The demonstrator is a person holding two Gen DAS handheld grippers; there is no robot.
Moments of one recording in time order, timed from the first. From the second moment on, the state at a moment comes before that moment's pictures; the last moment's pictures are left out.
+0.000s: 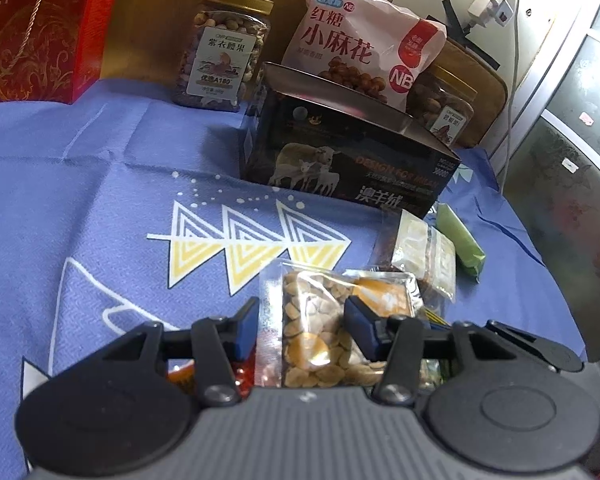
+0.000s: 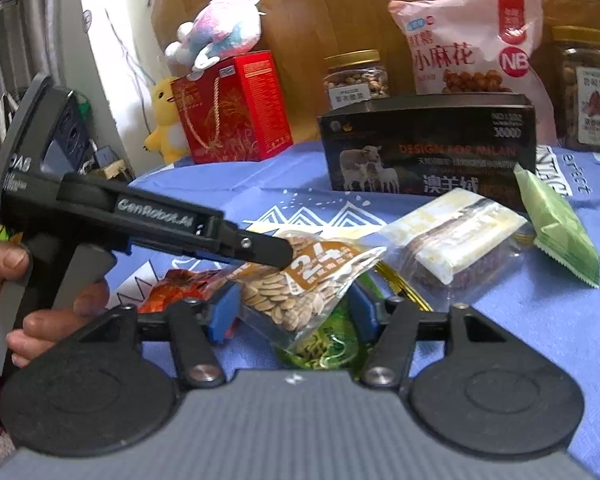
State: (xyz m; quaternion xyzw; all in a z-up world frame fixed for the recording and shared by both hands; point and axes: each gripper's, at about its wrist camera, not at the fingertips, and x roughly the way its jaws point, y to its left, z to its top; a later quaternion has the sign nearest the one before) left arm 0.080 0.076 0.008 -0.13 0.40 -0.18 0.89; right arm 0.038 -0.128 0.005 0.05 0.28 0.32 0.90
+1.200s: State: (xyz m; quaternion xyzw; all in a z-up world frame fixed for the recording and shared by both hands) left arm 0.083 0.082 0.035 -0.14 0.36 -0.18 0.90; right arm 0.030 -0.109 0.028 -0.04 0.19 0.26 0.95
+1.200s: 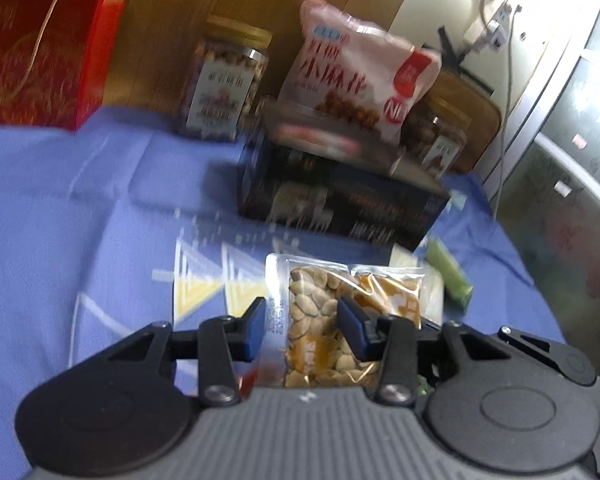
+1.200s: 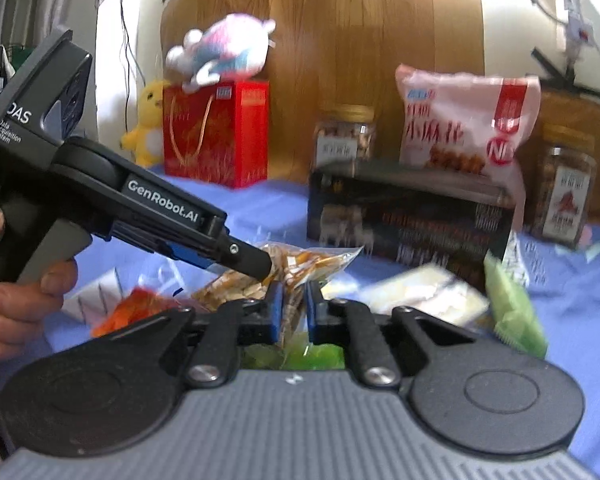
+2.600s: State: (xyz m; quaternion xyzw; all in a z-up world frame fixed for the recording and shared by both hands) left arm 0.131 0.006 0.028 -0.08 0.38 -0.23 0.89; right arm 0.089 -0.219 0.008 0.09 0.28 0.09 0.95
